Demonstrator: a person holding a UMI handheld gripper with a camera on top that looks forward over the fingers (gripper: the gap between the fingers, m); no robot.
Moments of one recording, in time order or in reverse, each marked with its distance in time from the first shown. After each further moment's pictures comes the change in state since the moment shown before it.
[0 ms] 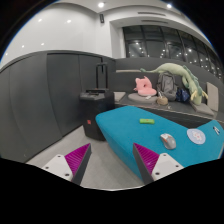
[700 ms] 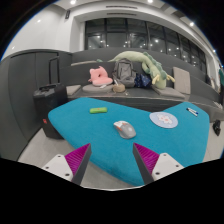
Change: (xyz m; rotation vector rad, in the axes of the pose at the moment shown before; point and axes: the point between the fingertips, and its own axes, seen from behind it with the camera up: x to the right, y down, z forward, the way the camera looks) arm 0.188 0.057 0.031 -0.066 0.410 0.141
